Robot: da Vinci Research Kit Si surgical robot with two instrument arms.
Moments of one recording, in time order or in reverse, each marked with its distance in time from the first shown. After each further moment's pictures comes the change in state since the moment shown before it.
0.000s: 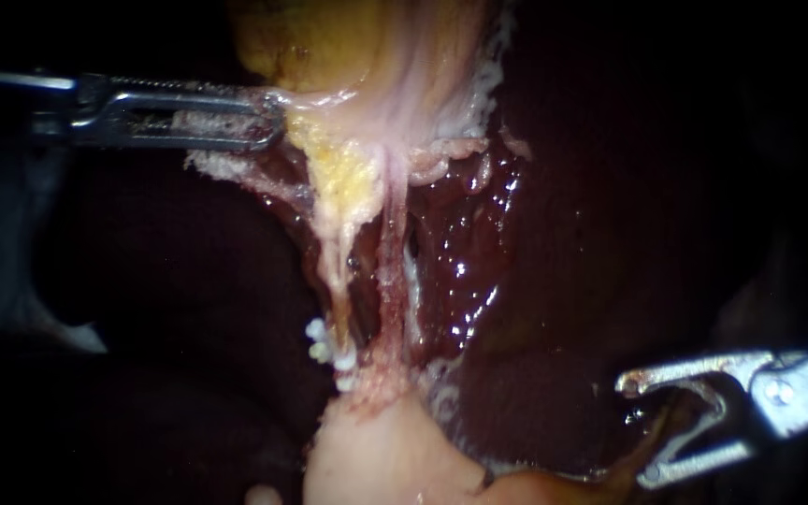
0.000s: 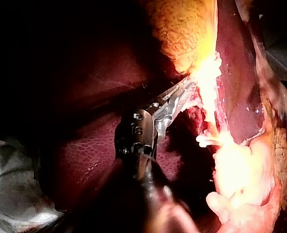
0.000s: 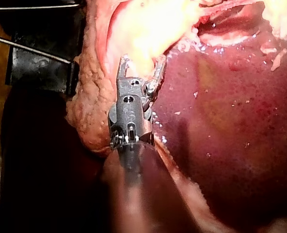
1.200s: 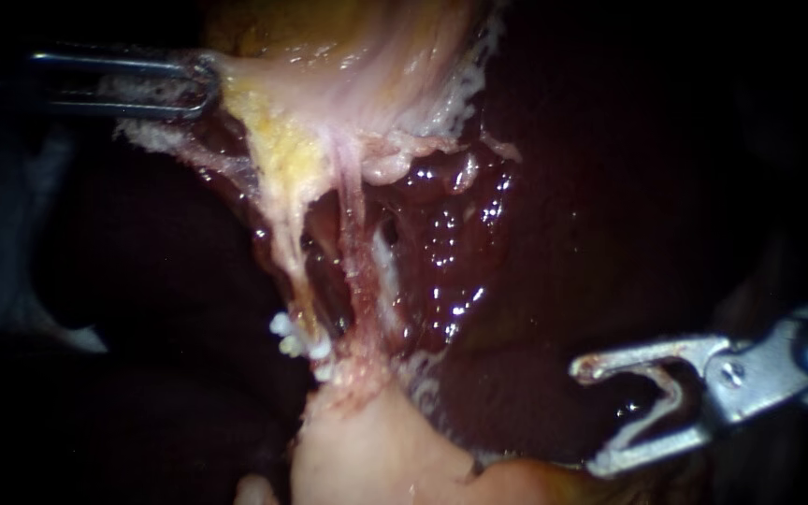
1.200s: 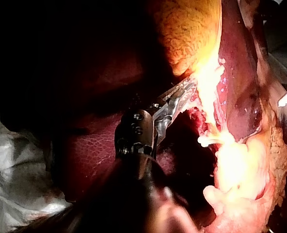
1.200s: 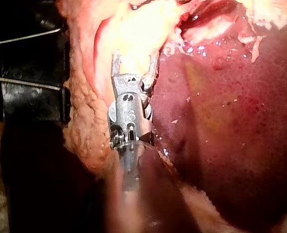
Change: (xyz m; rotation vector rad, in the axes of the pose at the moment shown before) right arm 0.004 0.003 0.004 -0.056 0.121 0.172; left arm 0.003 0.001 -0.007 0.022 0.024 -0.027
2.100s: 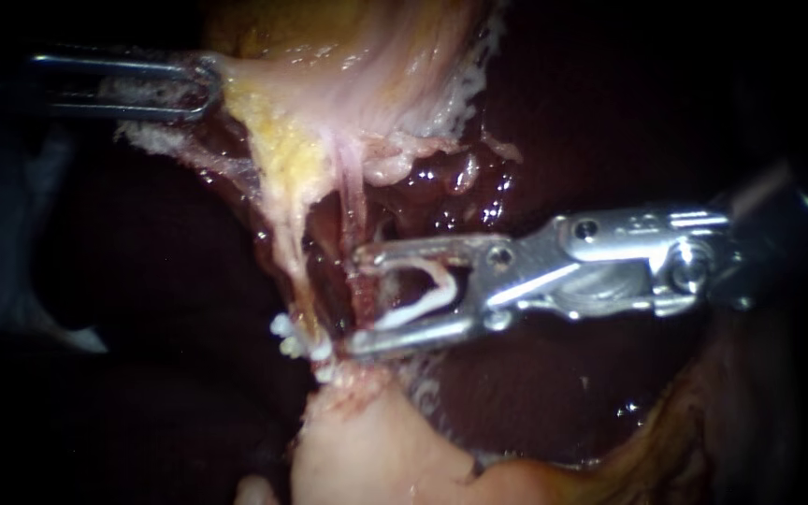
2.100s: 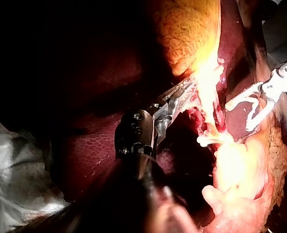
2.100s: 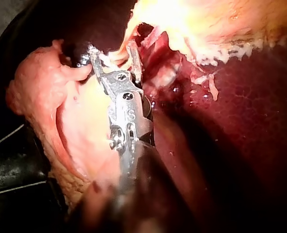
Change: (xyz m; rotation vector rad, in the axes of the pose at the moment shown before) right arm 0.006 0.010 0.012 -0.065 0.147 0.210; left arm 0.000 0.000 0.000 0.003 0.001 0.000
